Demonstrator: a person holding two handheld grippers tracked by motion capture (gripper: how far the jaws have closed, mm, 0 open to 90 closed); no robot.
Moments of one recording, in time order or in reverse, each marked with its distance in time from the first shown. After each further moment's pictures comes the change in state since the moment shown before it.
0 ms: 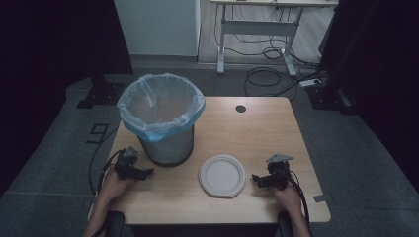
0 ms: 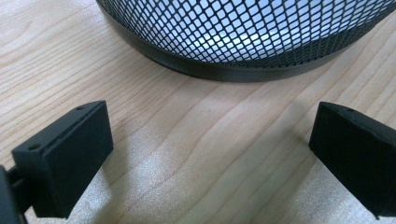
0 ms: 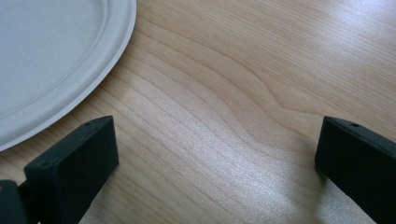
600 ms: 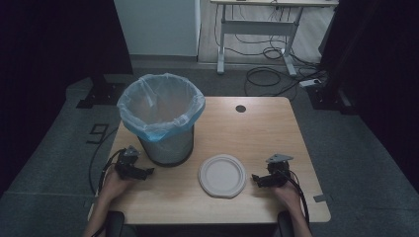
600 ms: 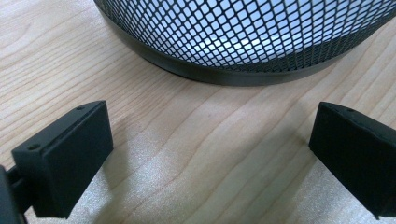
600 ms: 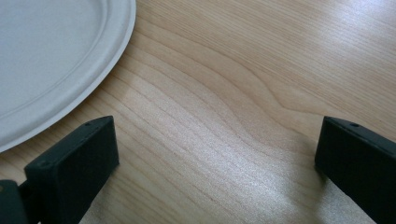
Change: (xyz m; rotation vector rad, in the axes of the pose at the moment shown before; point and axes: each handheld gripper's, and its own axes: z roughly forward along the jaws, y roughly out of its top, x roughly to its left) left arm 0.000 0.002 0.001 0.000 -0.001 -0.001; right arm 0.001 0.000 0.000 0.001 -0.005 0.004
